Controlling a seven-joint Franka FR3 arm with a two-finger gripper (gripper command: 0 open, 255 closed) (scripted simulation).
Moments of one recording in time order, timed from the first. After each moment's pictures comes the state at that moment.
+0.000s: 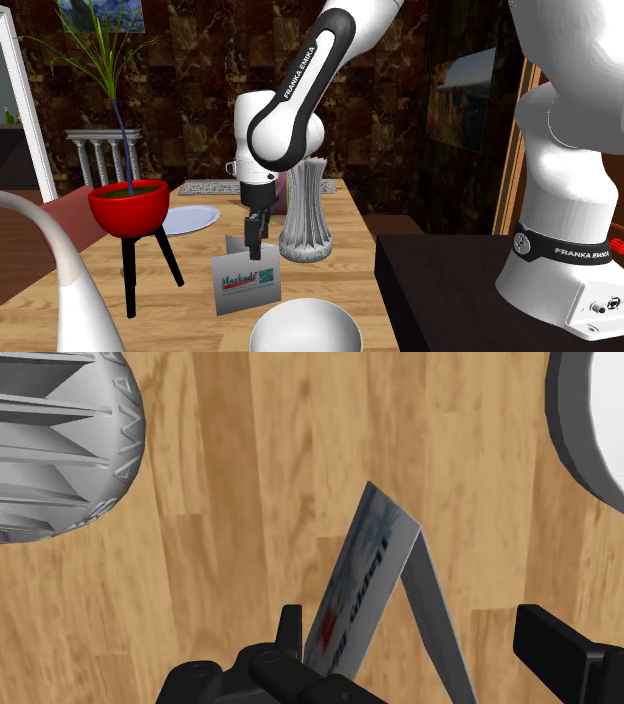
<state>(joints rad) -0.11 0.43 -0.11 -2.21 0.09 2.67 -0.28</state>
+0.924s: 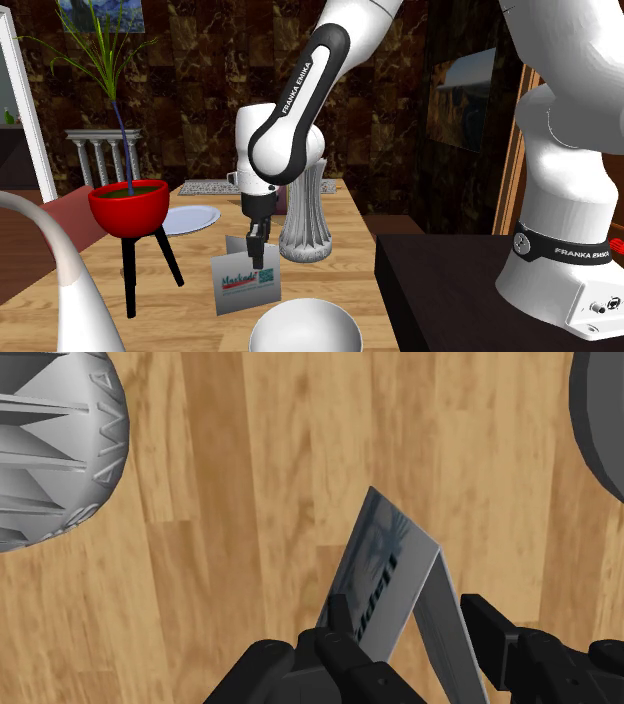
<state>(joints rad) -0.12 0.49 -0.10 -2.20 0.10 2.71 -0.29</state>
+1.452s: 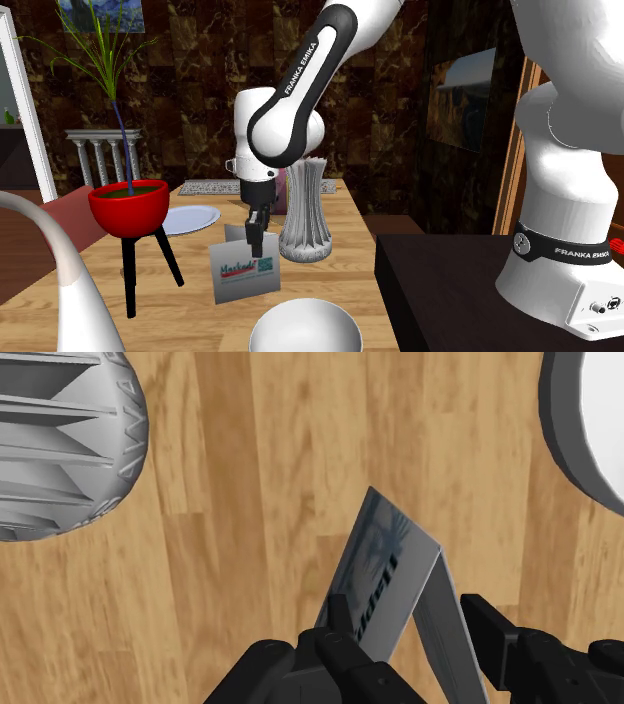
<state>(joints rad) -0.11 0.42 -0.11 -2.21 0.09 2.65 -0.28</state>
